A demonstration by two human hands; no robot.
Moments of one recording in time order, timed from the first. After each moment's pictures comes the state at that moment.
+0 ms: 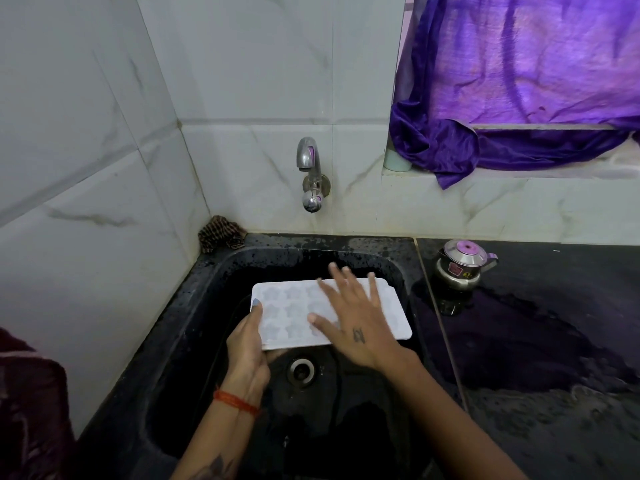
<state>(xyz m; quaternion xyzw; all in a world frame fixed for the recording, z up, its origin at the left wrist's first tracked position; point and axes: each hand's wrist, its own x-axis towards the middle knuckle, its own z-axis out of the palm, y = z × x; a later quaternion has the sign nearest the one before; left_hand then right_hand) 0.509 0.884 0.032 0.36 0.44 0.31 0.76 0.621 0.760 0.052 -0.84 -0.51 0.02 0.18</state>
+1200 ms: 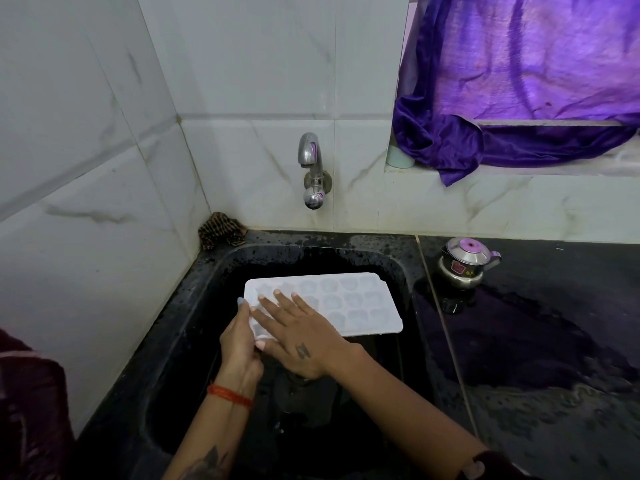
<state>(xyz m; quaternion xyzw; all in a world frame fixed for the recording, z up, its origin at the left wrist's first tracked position) 0.506 0.895 0.036 0.34 0.48 0.32 0.74 0.582 0.810 0.047 -0.74 -0.66 0.09 0.09</state>
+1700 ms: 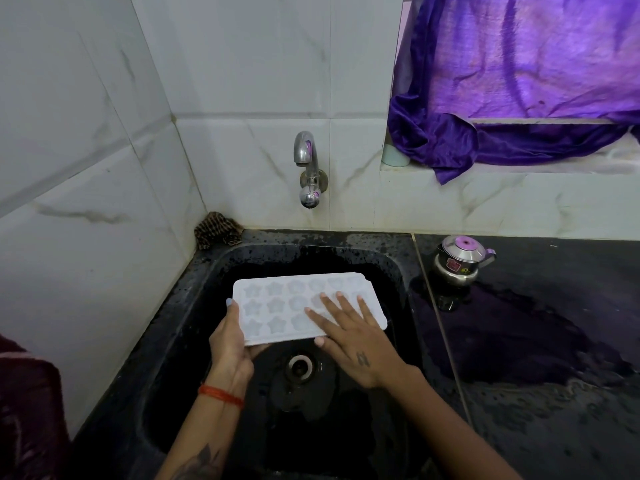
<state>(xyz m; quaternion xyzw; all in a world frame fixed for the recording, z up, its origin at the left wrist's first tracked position) 0.505 0.900 0.034 0.35 0.48 0.33 0.74 0.620 0.744 0.015 -0.80 -0.58 0.06 0.14</state>
